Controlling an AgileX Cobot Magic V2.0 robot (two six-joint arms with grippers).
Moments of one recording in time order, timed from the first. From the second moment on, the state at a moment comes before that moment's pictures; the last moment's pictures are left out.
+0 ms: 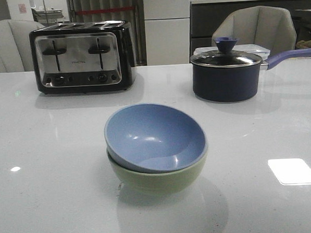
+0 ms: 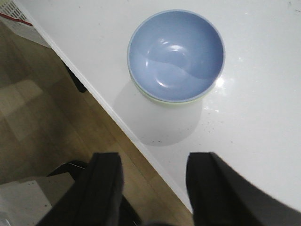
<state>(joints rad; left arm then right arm) -0.58 0.54 -0.69 -0.12 0.87 0.28 0.56 0.77 -0.73 0.28 0.78 -0.31</state>
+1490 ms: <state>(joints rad) -0.54 0.44 -0.64 -0.12 0.84 0.28 0.56 0.77 -0.73 0.19 0.80 -0.31</state>
